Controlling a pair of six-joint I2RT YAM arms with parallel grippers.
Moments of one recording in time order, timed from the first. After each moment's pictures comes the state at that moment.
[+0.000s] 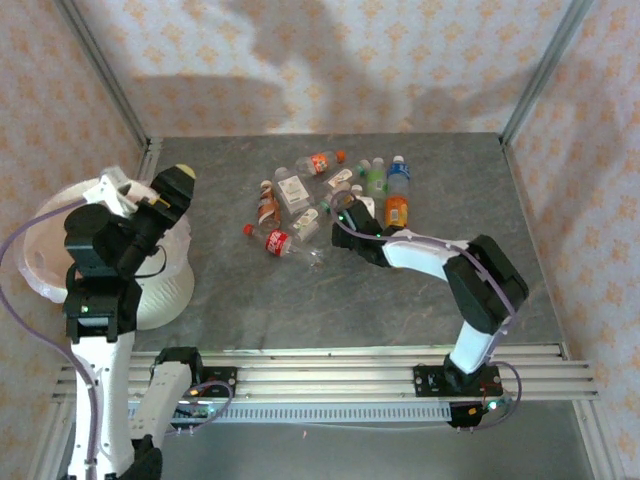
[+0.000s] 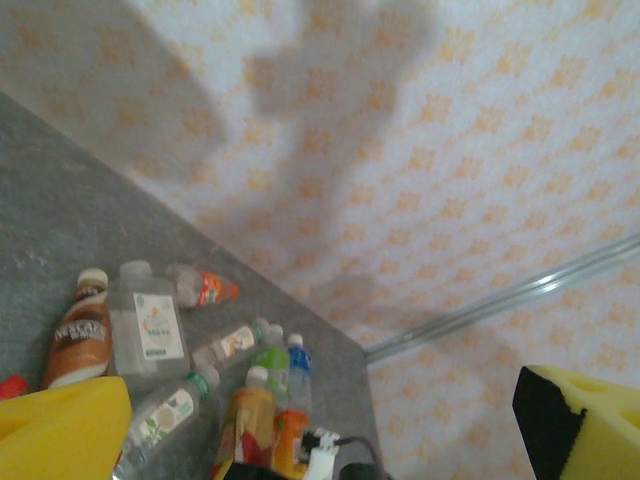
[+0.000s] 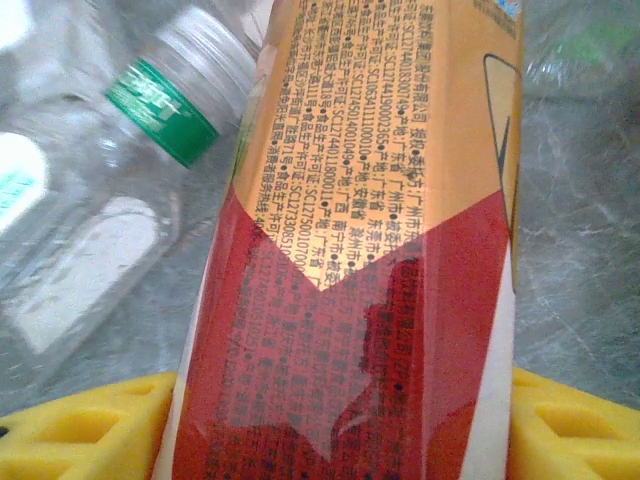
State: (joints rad) left arm 0.08 0.74 1.15 -0.56 0.32 -0.91; right arm 0.66 1.70 1.00 -0.15 0.26 0.57
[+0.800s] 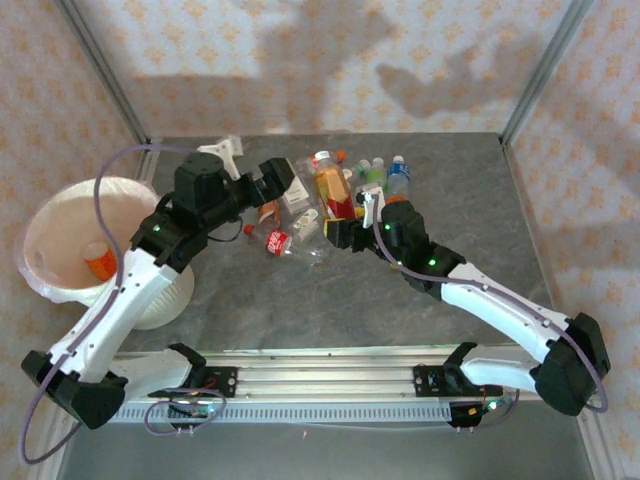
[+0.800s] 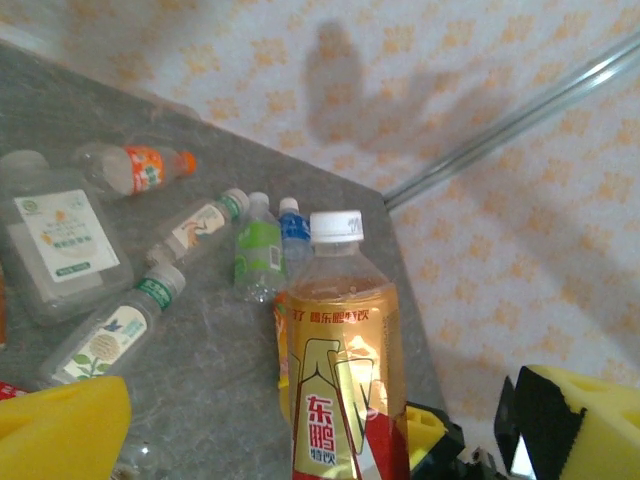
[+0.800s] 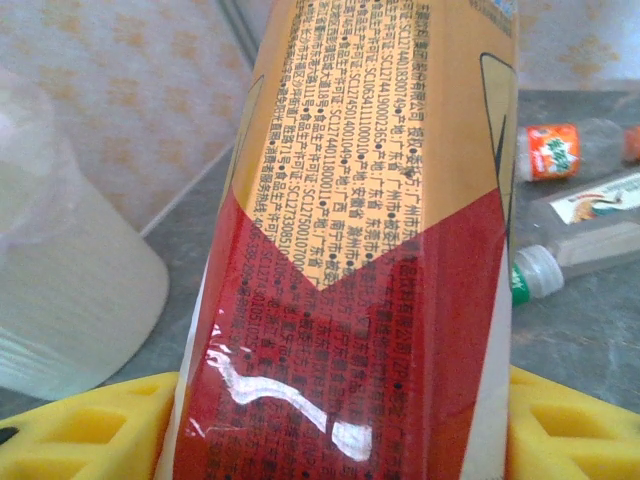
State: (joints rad) left arm -0.47 1.15 1.31 -0.52 0.06 -0.78; right arm 0.73 1.15 0.86 -0.03 -0.08 0.34
